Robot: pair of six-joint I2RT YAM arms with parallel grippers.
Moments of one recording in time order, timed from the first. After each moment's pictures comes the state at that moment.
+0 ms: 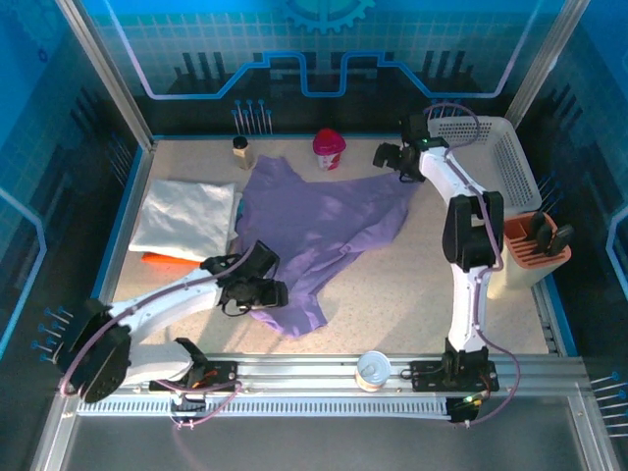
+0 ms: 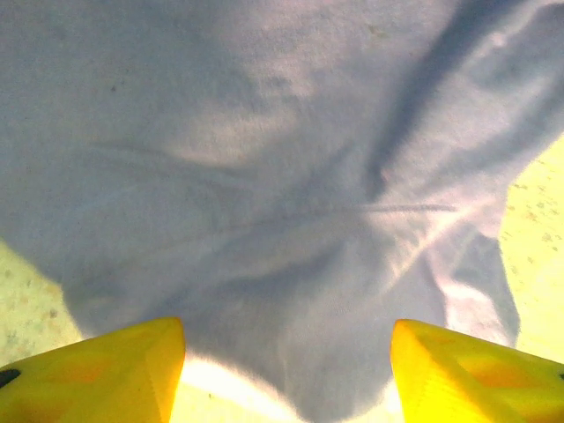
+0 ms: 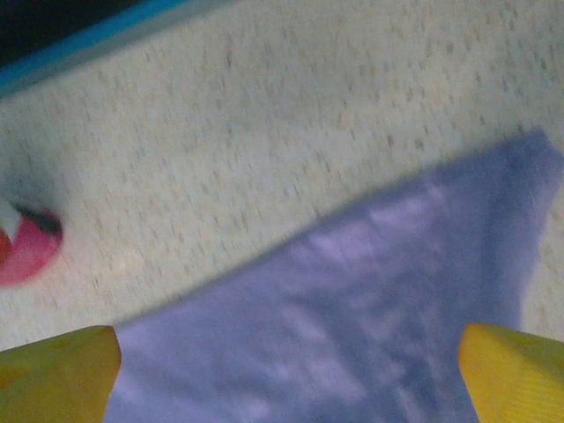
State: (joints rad) left arm -0.66 1.14 0.66 -0.74 0.09 -0.82; right arm 0.14 2.10 1.76 -0.64 0.00 0.46
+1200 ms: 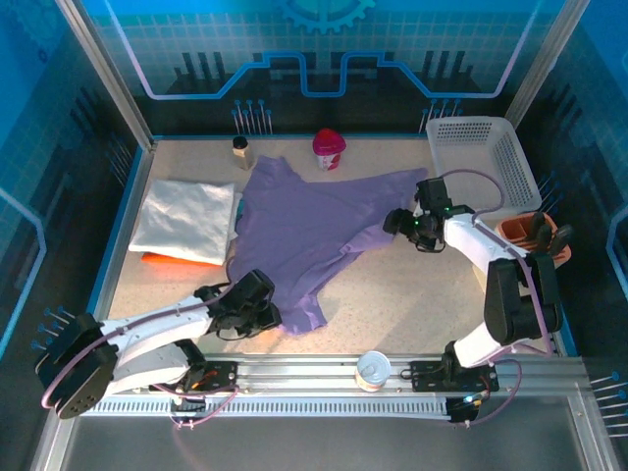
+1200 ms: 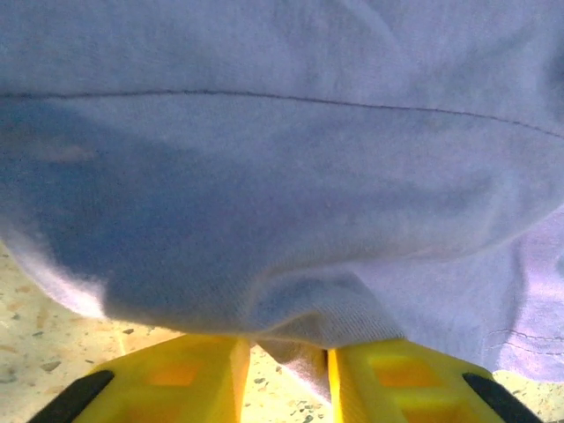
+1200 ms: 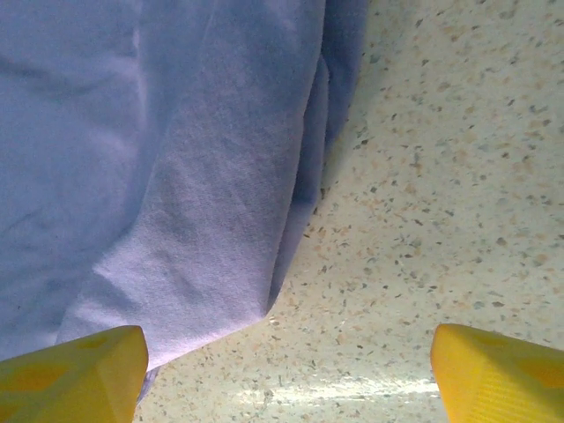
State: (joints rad) left arm -0.78 1.10 0.42 -0.51 0.12 -1.19; right arm 0.16 1.53 0.97 -0.51 -0.12 0.54
